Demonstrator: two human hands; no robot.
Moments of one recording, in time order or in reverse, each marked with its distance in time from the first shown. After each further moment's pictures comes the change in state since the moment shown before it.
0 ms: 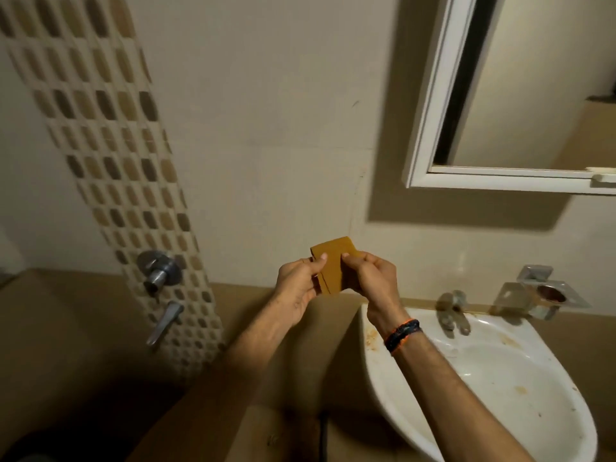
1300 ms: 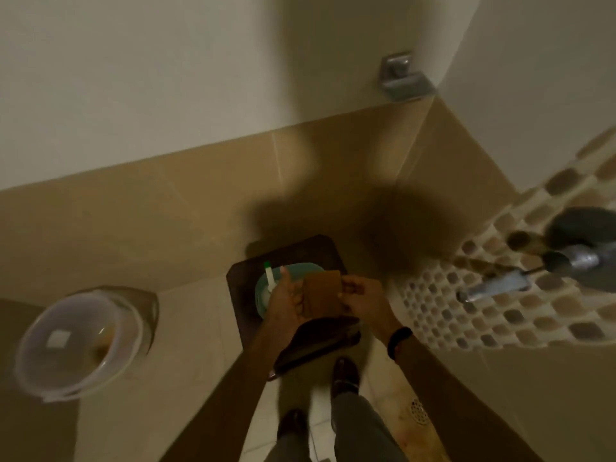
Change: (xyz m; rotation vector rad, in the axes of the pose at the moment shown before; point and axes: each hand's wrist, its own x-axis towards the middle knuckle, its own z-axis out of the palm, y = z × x) left_hand -0.116 -0.084 -0.613 -0.817 1.161 -0.151; right_hand -0.135 0.368 0.548 -0.750 -1.376 0.405
